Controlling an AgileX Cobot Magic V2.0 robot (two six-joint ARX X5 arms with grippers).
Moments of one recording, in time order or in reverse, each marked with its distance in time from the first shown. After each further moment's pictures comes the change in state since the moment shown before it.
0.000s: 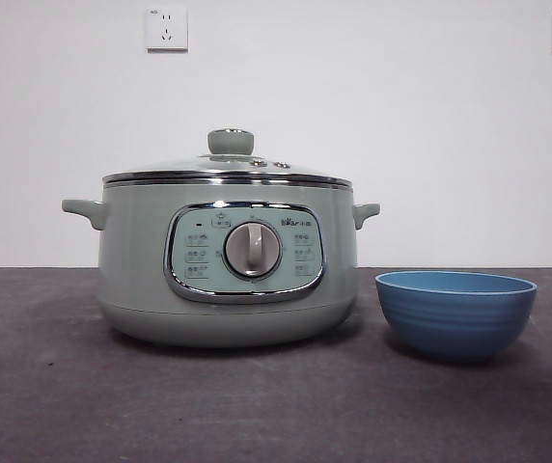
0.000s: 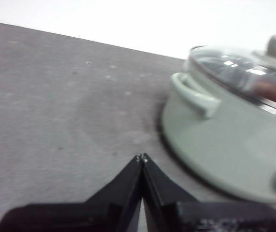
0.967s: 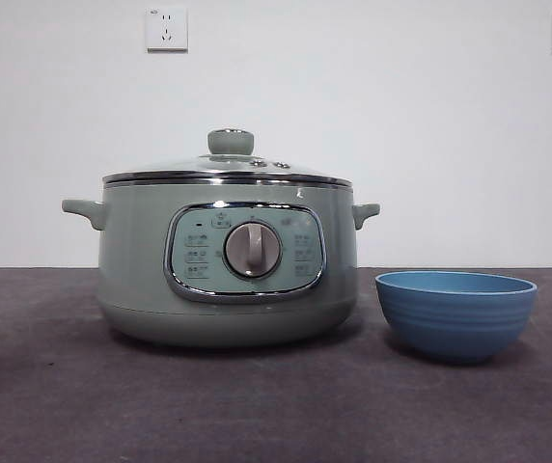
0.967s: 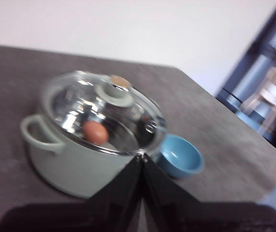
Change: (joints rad) left arm 0.000 0.346 0.652 -0.412 0.459 0.008; right arm 0.015 0.699 0.896 -0.743 -0.496 -0.292
